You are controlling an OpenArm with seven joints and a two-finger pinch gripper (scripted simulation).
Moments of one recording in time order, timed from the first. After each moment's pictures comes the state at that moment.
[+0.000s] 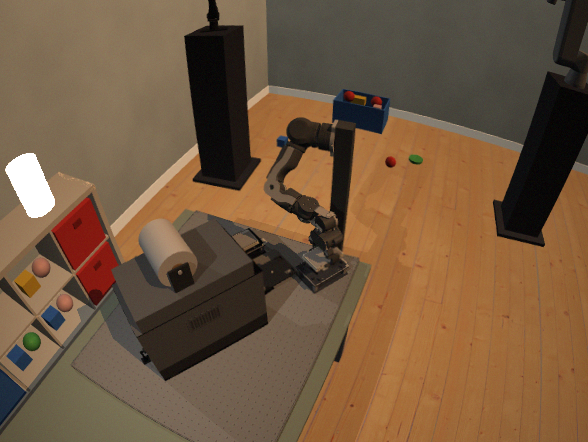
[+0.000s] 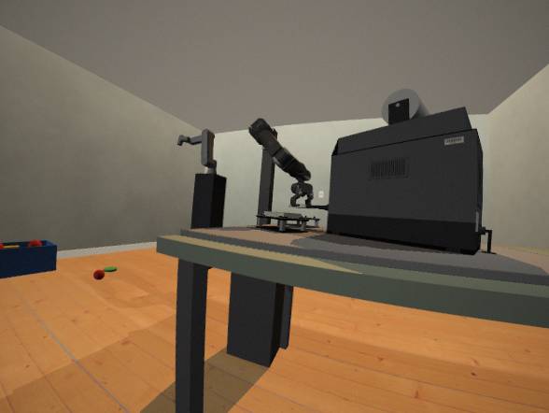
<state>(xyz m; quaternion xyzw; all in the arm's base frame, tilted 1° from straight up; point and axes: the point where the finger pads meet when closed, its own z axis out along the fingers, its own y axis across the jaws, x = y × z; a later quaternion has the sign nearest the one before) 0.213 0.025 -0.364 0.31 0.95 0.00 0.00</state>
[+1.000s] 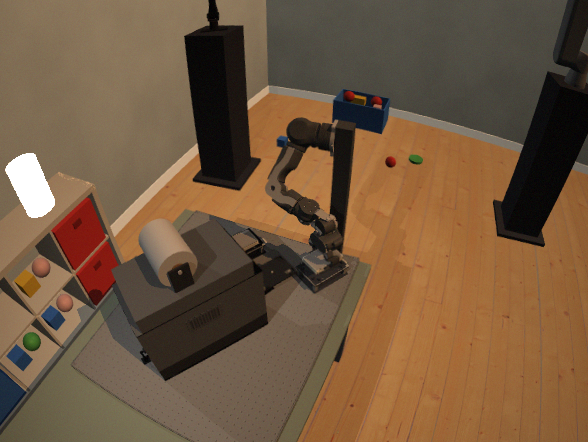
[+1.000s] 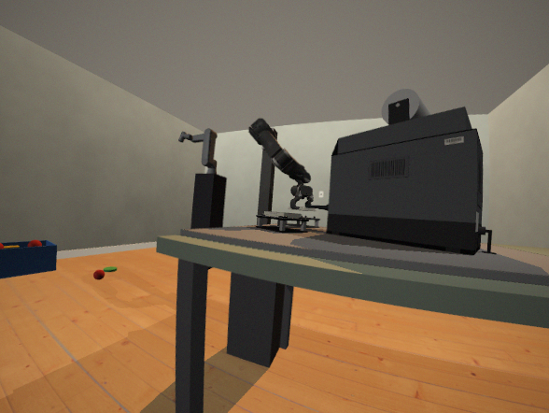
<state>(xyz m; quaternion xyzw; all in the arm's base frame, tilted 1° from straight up) 0.213 0.025 -0.377 0.31 0.95 0.00 0.00</state>
